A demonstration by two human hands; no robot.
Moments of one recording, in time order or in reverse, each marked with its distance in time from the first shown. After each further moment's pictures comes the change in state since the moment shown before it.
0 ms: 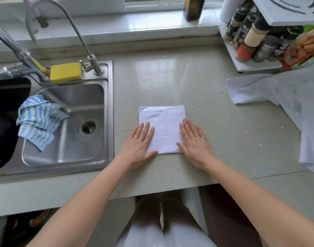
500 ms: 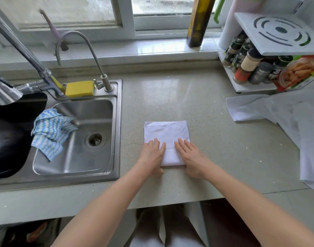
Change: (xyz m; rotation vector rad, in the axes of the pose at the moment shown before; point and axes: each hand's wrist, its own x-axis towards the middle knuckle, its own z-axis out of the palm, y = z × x) left_hand 0.012 0.045 -0.048 0.242 -0.084 -0.041; right_hand 0.007 -0.010 -0.023 -0.104 -0.256 -0.172
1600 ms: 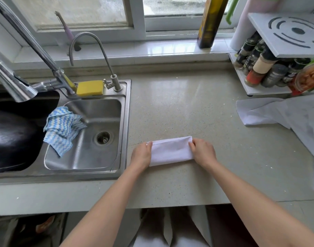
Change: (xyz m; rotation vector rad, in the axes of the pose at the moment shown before) left_hand -0.009 -0.034 0.024 -1.074 0.162 -0.600; right_hand 0.030 0.005 -0.015 0.490 0.276 0.487
